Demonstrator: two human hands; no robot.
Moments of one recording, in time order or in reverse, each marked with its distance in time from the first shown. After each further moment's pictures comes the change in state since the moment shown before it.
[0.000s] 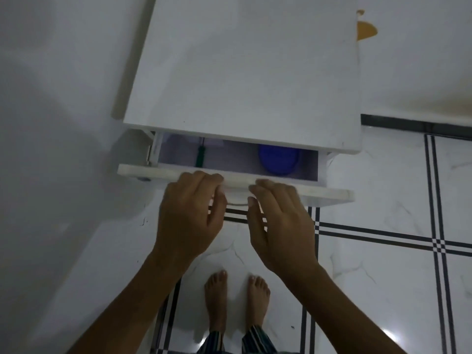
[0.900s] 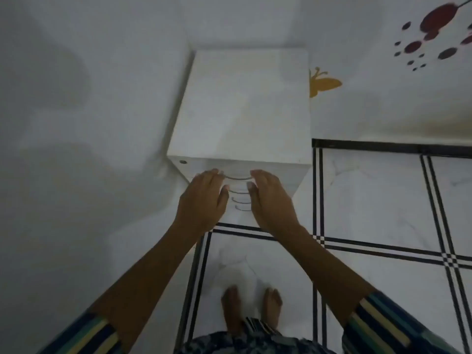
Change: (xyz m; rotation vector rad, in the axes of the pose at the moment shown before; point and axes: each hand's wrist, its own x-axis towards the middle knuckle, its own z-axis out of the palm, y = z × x) left_hand 0.015 0.072 -0.074 0.180 -0.249 -0.044; right_hand 0.016 -0.018 -0.085 0.182 -0.231 0.117
